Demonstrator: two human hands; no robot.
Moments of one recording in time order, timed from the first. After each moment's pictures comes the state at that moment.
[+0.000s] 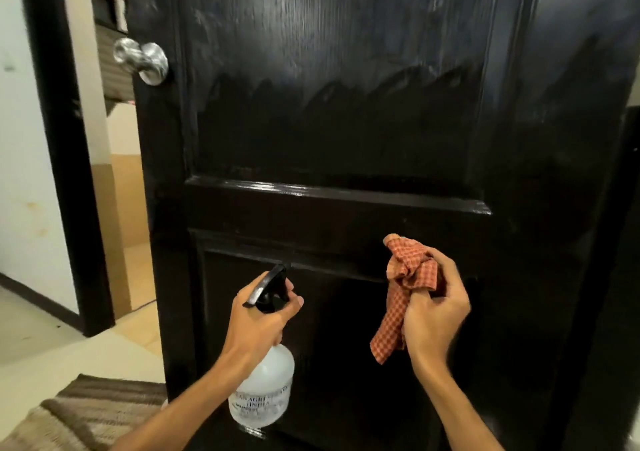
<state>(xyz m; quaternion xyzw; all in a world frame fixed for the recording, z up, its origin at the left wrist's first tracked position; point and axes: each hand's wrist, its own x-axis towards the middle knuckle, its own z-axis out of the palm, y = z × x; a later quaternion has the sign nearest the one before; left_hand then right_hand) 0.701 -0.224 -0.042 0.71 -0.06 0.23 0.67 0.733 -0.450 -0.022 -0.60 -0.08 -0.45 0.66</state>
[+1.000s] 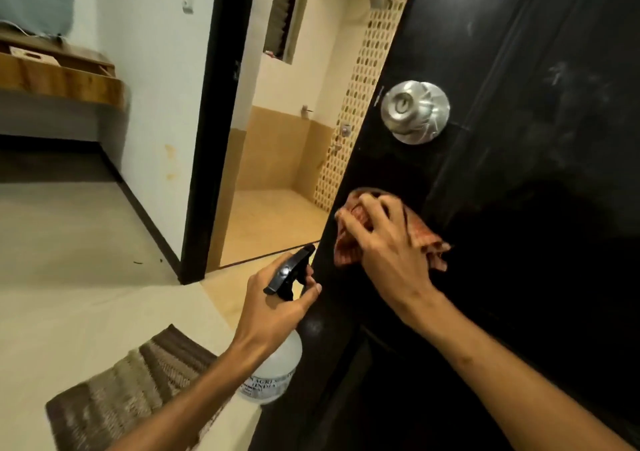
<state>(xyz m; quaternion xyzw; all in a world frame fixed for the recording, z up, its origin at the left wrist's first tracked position) 0.790 0.094 0.085 0.69 0.05 0.40 0.61 0.917 -0.040 0.177 -0.77 -0.44 -0.46 -0.06</state>
